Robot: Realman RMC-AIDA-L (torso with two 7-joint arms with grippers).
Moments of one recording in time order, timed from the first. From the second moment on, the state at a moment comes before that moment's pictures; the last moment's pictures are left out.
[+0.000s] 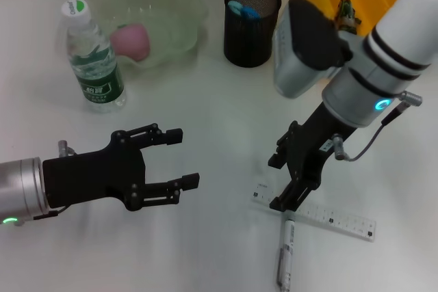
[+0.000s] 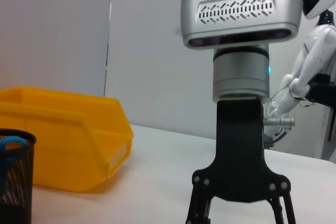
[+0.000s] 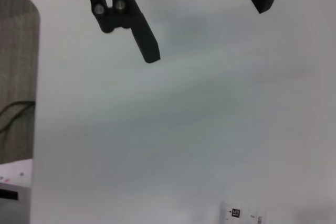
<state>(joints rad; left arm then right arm) -0.42 -2.02 0.98 0.39 1.68 1.60 -0.93 0.89 2.09 -1.45 -0.88 -2.40 -1.56 2.01</state>
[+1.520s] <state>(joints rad) -0.42 -2.02 0.98 0.39 1.68 1.60 -0.94 0.80 2.09 -1.73 -1.01 -2.35 -1.41 2.08</state>
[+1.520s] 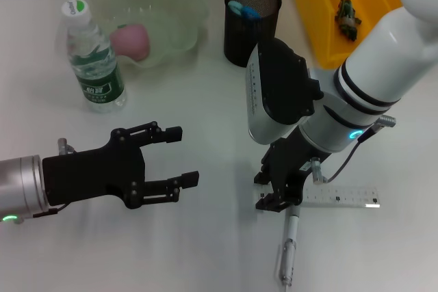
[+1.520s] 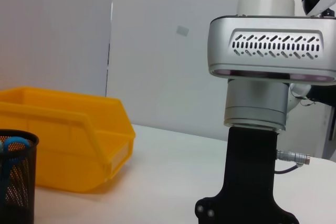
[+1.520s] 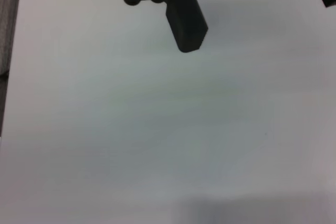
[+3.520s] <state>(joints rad) -0.43 -2.04 0.98 0.40 1.68 1.64 -0.93 0.60 2.06 -0.78 -0.85 -1.52 -1.33 1.57</state>
